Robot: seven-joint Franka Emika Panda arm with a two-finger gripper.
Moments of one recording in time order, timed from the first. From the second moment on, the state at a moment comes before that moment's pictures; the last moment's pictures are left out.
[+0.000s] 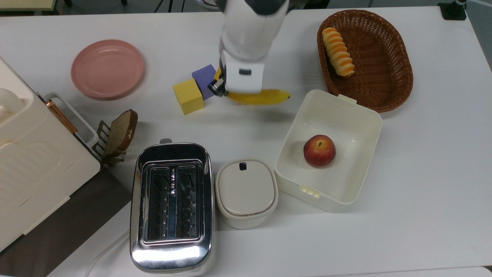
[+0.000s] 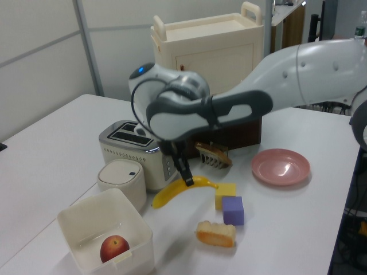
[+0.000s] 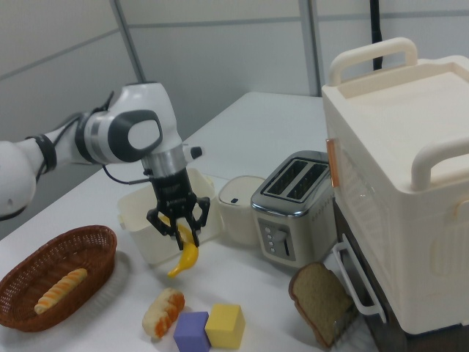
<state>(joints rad) 0.25 0.37 -0.12 -1.46 -0.11 1.65 -0.65</state>
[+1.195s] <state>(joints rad) 0.33 0.41 -0.07 -1.41 0.11 2.00 0.55</state>
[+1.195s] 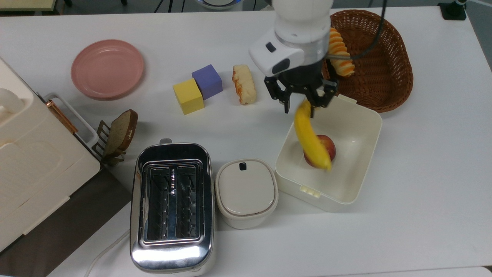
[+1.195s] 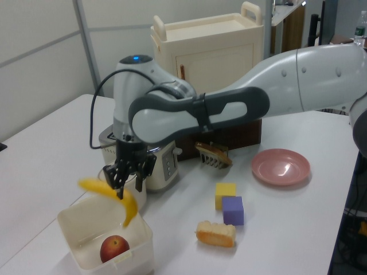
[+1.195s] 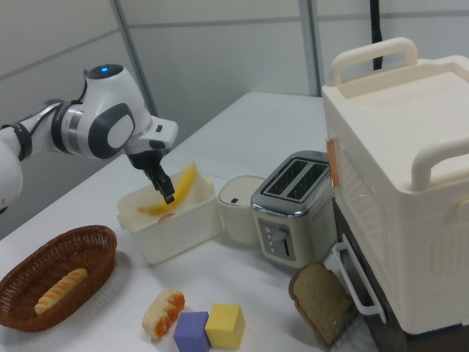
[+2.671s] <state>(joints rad) 0.08 0.10 -0.08 -1.52 -0.04 1.49 0.16</state>
